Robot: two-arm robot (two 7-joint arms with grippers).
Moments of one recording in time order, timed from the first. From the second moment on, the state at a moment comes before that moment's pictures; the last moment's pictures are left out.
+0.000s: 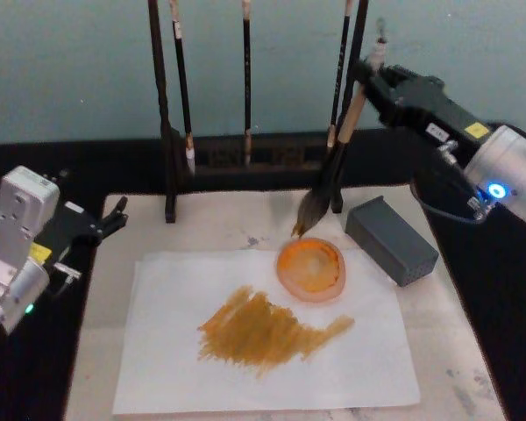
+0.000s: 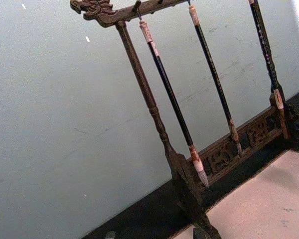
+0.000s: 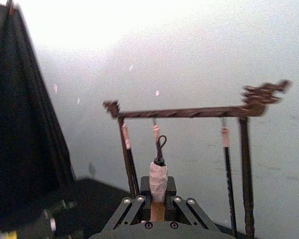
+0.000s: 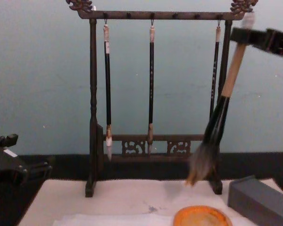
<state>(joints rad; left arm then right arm) -0.20 0.60 0.45 -1.41 -0.25 -0.12 0.03 0.32 0.47 -0.29 -1.60 0.79 0.11 0.43</state>
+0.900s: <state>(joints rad) -0.20 0.60 0.45 -1.41 -0.25 -0.12 0.03 0.09 0.31 -0.14 -1.57 1.28 0.16 0.24</state>
